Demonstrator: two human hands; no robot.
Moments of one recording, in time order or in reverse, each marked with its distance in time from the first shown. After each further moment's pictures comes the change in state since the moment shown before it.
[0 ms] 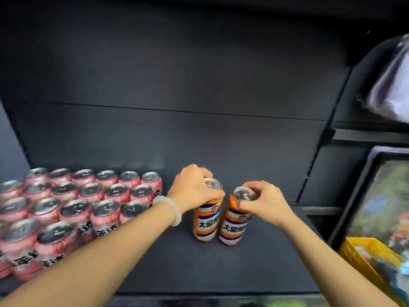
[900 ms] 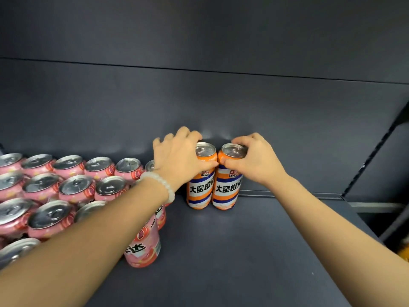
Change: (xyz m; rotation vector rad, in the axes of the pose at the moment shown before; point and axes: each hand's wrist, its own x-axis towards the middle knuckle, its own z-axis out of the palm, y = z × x) left_hand 0.093 -0.094 0.007 0.476 0.231 0.019; right_hand 0.132 -0.019 0.088 -0.122 0.086 -0.152
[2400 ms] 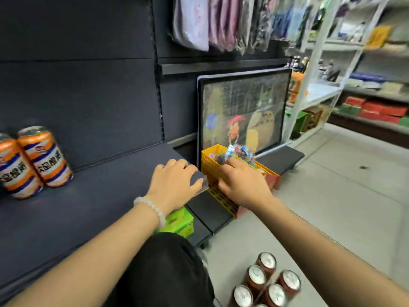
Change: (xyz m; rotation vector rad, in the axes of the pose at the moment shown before) left_hand -0.239 0.293 -0.021 -0.111 -0.301 0.819; right_hand -0.378 0.120 -0.211 -0.666 0.070 0.376
